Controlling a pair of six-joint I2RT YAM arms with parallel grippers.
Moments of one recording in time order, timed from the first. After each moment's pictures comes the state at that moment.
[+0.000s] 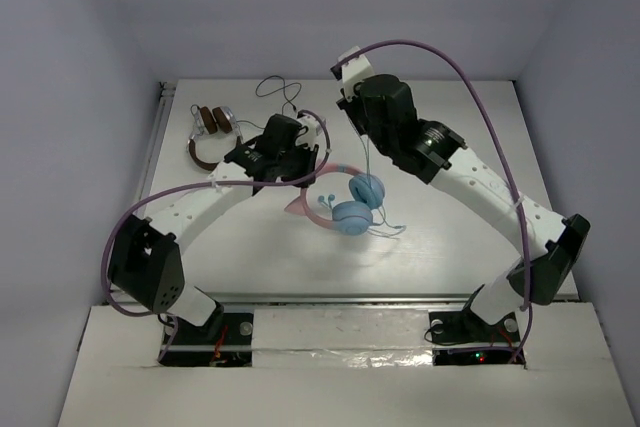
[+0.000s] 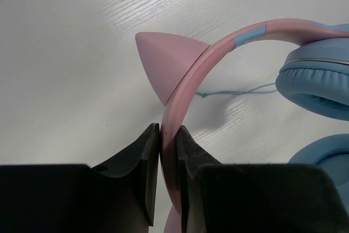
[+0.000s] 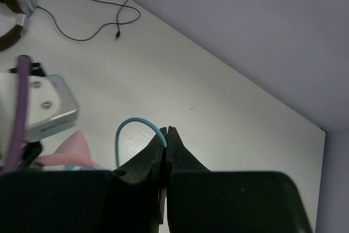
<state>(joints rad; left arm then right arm) -0.59 1.49 1.19 -0.49 0.13 -0.17 0.83 1.54 1.70 -0.46 0.52 -0.23</state>
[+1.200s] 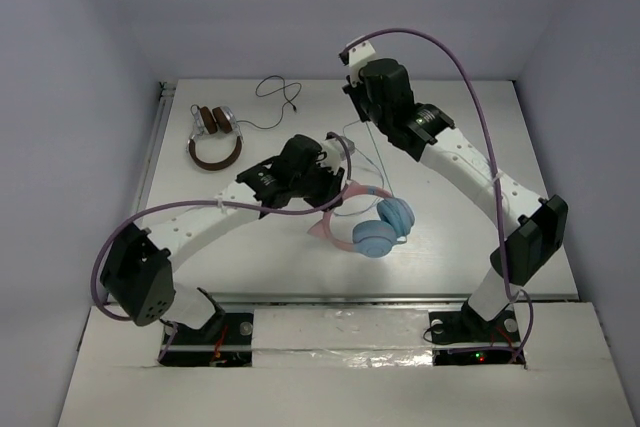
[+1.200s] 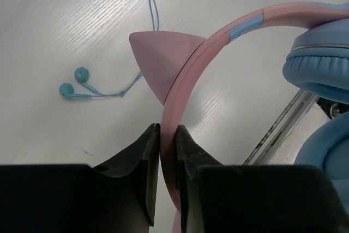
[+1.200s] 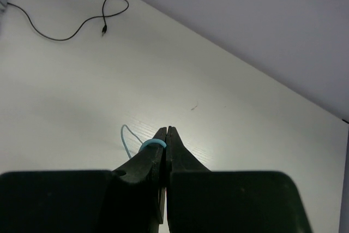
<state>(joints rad) -0.76 1.43 1.10 -0.40 0.24 -0.17 0.67 1.68 1.74 -0.42 0.40 -0.19</state>
